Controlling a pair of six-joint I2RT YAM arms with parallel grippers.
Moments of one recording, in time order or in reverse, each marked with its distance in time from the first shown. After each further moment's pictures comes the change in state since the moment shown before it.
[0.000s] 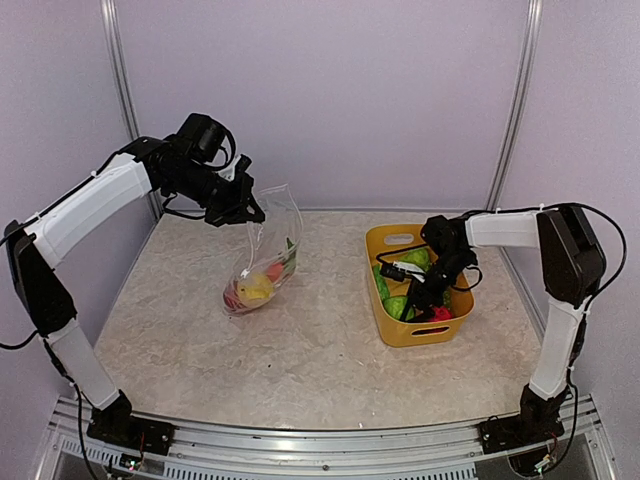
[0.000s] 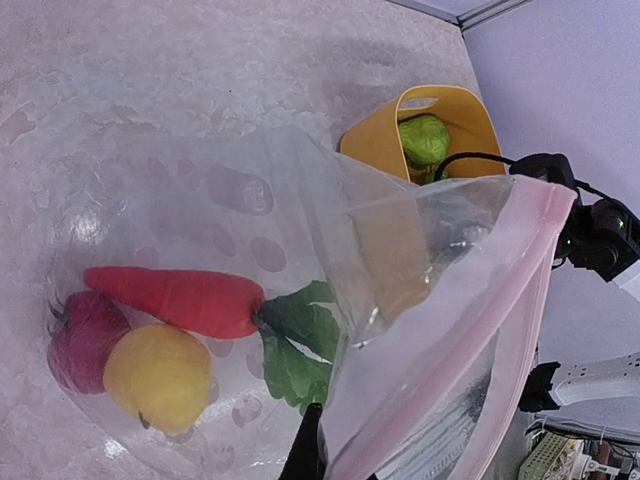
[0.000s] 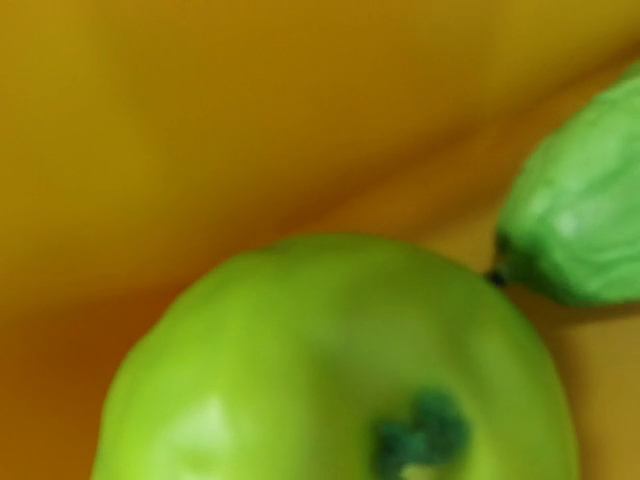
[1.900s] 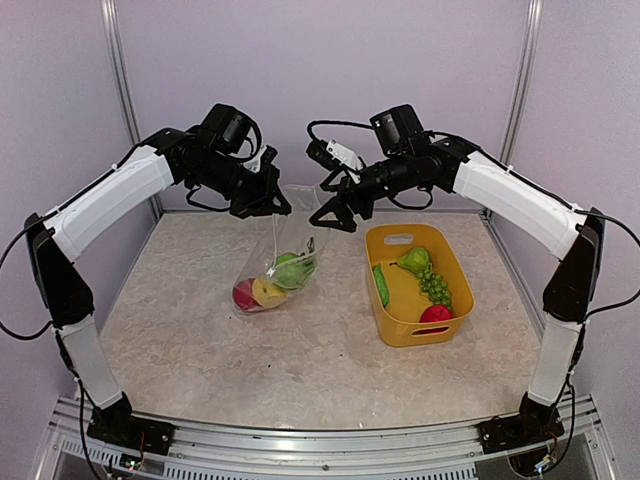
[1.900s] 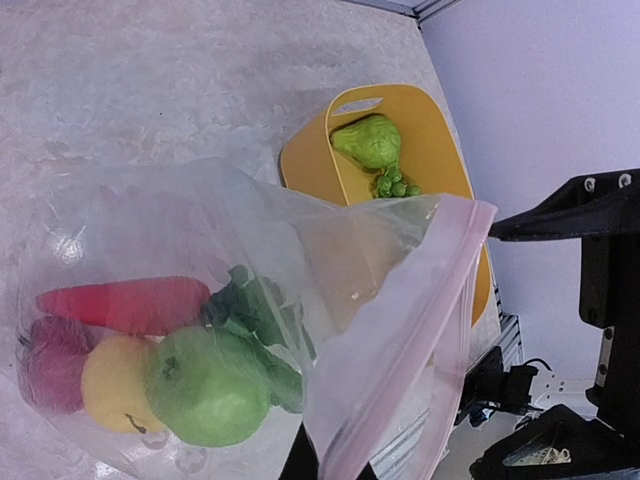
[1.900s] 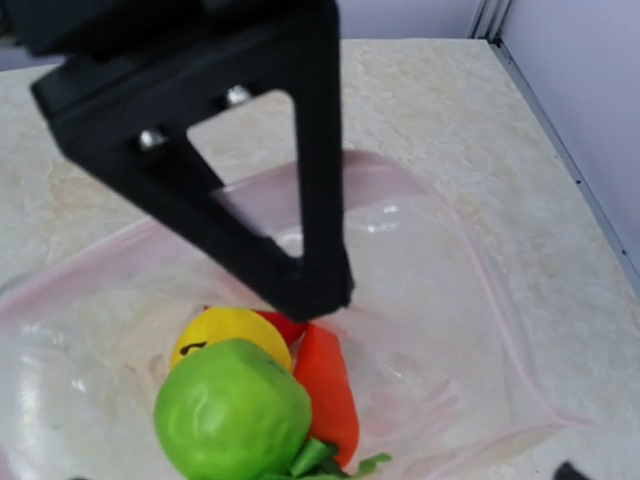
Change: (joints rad) left arm -0.088 0.116 0.168 0.008 -0.003 -0.029; right arm 0.351 -0.042 0.671 0.203 0.119 0.319
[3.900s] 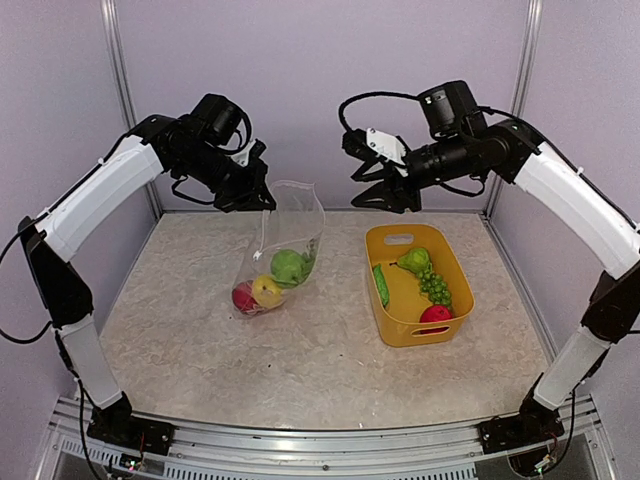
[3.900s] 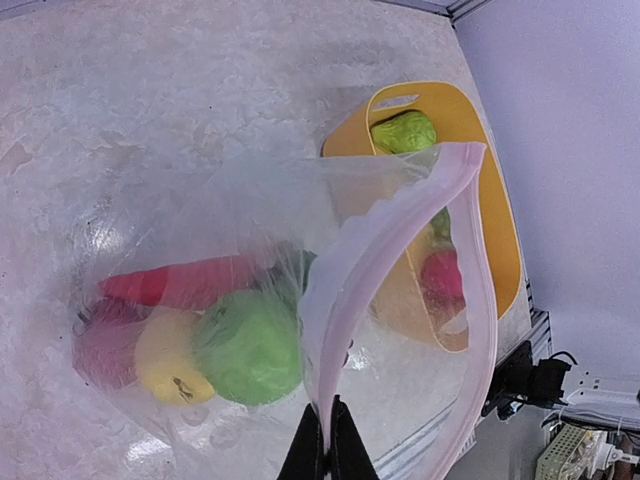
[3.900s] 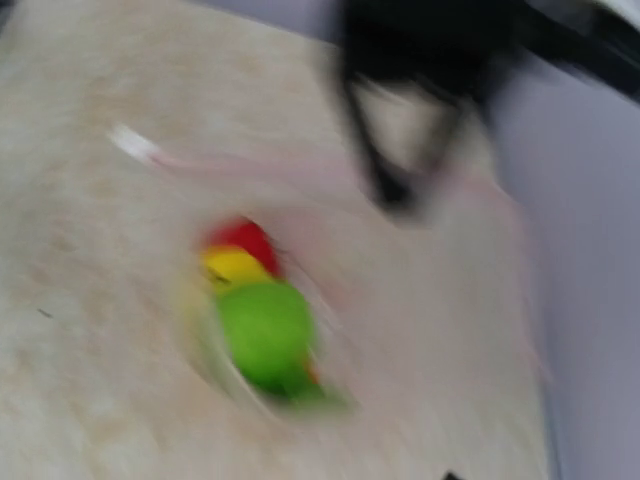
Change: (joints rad) left arm 0.014 -0.003 0.106 -0.177 -0.071 0.057; right arm 0.055 -0.212 -0.022 -0.192 0.097 -0.329
